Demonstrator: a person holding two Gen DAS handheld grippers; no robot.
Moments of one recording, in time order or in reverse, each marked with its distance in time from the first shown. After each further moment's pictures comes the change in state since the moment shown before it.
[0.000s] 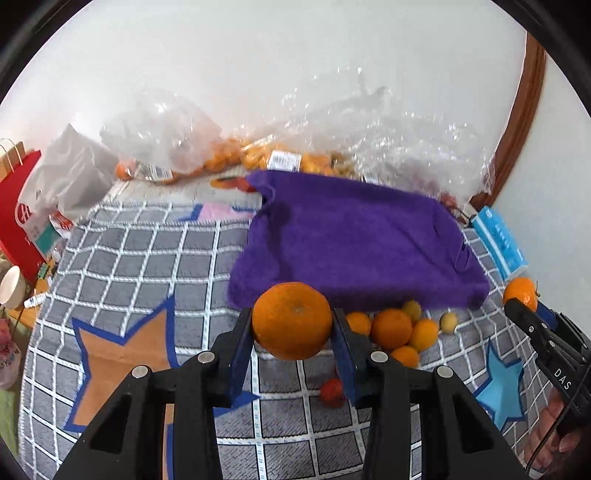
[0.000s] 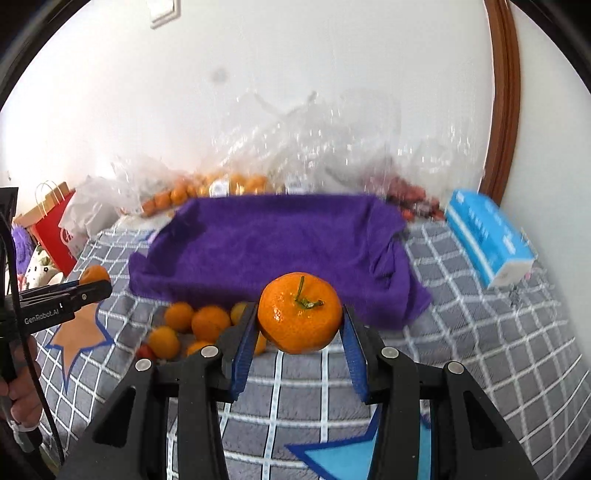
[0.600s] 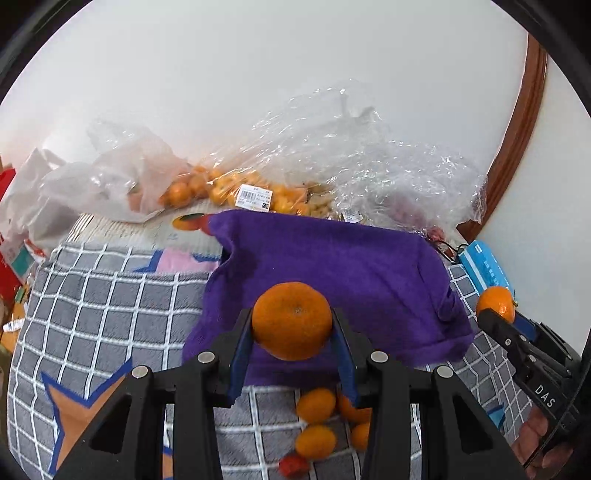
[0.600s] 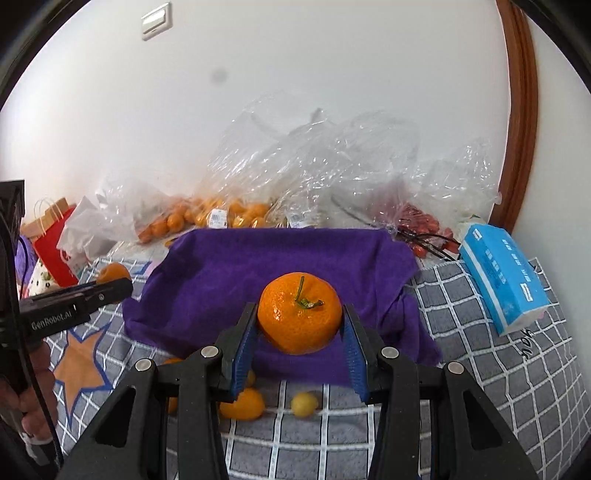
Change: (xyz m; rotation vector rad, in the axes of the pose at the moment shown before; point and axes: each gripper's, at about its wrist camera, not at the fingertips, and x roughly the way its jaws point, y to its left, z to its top) left arm 0.035 -0.024 0.050 -0.003 -0.045 -0.070; right arm 0.038 -0.008 0.047 0.023 -0.009 0.037
